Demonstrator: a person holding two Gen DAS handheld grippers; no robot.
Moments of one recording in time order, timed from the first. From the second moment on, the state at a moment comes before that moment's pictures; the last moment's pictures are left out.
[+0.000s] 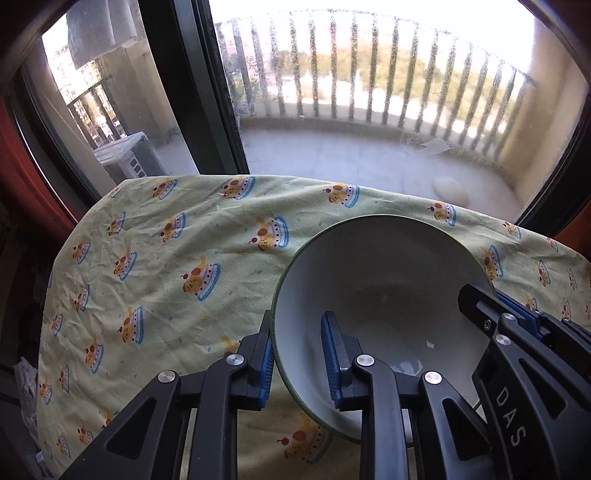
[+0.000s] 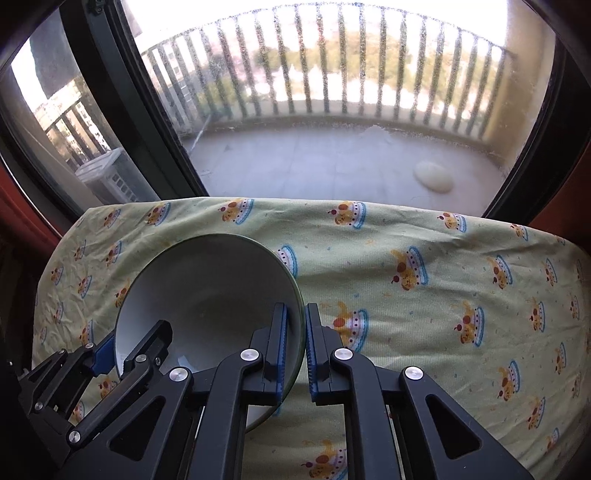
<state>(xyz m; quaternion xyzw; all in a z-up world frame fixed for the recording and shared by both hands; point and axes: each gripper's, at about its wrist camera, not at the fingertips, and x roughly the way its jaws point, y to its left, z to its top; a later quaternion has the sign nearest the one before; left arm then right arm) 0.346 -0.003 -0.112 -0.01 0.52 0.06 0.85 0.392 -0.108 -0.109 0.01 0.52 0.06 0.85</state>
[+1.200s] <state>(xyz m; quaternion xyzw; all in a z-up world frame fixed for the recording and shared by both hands) 0.186 0.023 -0.004 0.01 0.46 -0.03 0.89 0.203 -0.081 0.014 0.03 0.46 -0.02 0.89</state>
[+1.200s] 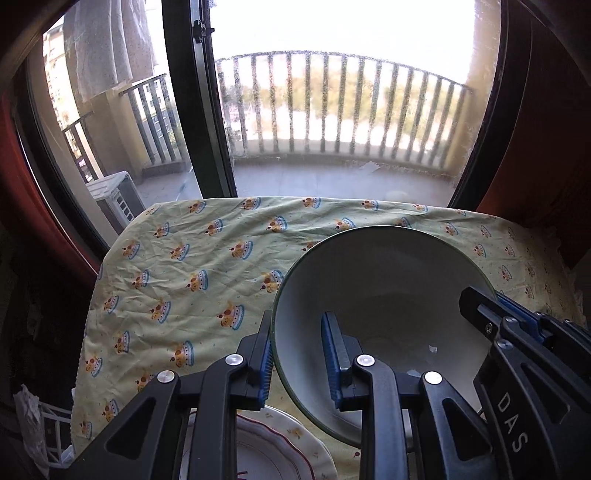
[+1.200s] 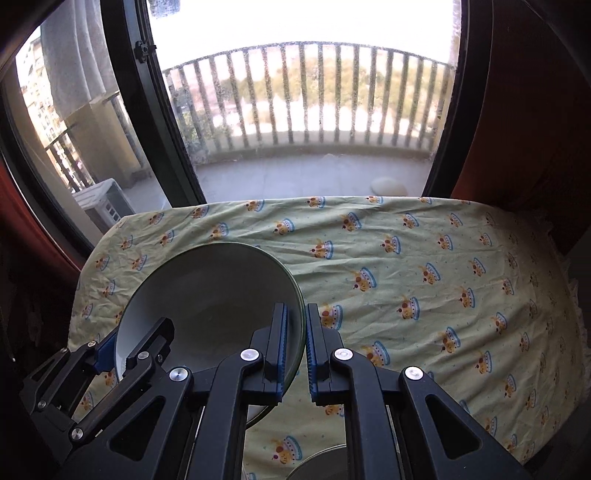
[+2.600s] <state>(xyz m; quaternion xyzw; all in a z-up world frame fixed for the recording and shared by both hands) 0.067 -0.077 -0.047 0.01 0.51 0.00 0.86 0.075 -0.199 -0.026 0.04 0.51 0.01 0.86</state>
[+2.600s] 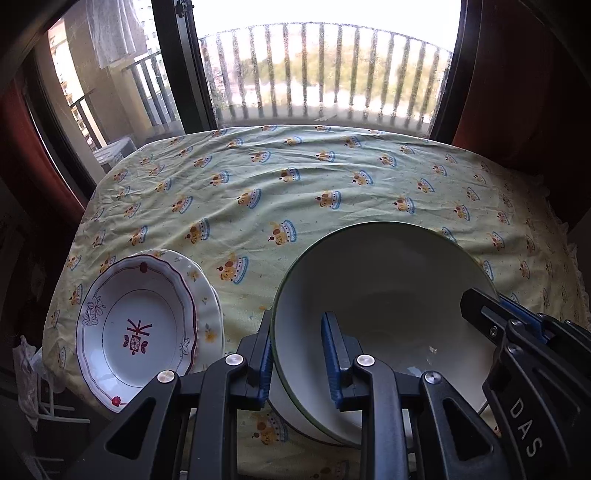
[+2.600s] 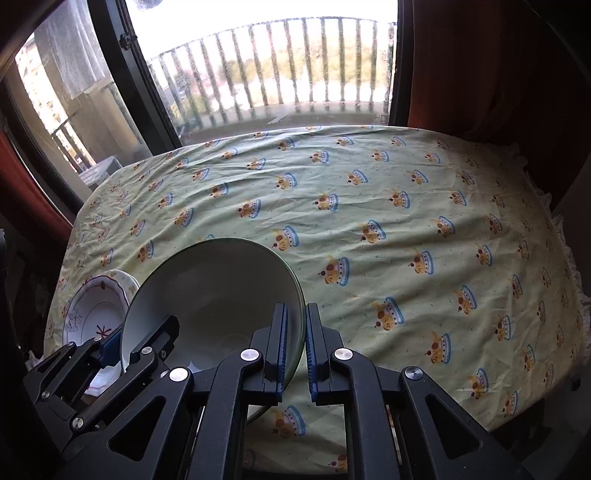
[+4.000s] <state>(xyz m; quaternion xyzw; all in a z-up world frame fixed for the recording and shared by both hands) 0.091 -0.042 -0.101 -0.04 0.59 -0.16 0.79 0.083 -0.156 -0.059 0.03 0.56 -0.06 0.83</state>
